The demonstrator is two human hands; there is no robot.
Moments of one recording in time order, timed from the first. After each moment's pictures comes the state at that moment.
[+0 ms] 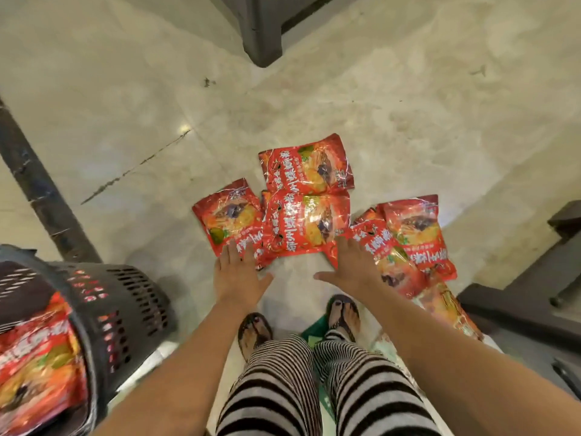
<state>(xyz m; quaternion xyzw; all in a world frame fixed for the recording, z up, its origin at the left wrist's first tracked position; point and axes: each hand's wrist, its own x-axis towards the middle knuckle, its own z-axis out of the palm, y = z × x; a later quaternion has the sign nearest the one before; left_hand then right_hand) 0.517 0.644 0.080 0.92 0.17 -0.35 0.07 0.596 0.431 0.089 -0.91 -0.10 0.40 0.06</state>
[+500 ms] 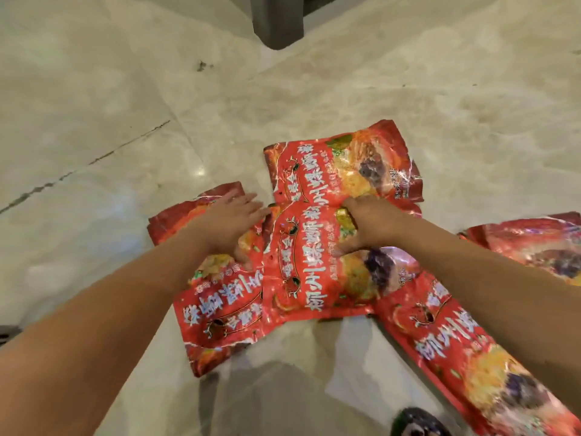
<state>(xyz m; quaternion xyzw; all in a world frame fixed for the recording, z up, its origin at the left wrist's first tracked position) 0.680 0.760 -0.203 0.93 -0.18 -0.31 -0.12 0.758 0.474 -0.191 -0.90 -0.32 0.30 -0.01</state>
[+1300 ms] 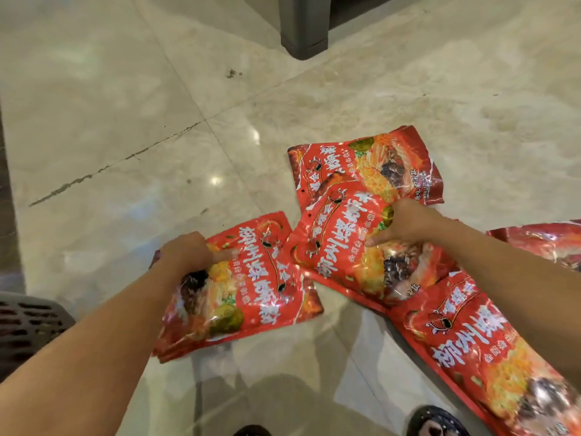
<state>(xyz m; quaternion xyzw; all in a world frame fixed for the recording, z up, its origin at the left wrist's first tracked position) 0.593 0.821 -0.207 0.89 0.29 -0.35 0.09 0.748 0.461 -0.179 -0.92 -0.10 0.35 0.11</state>
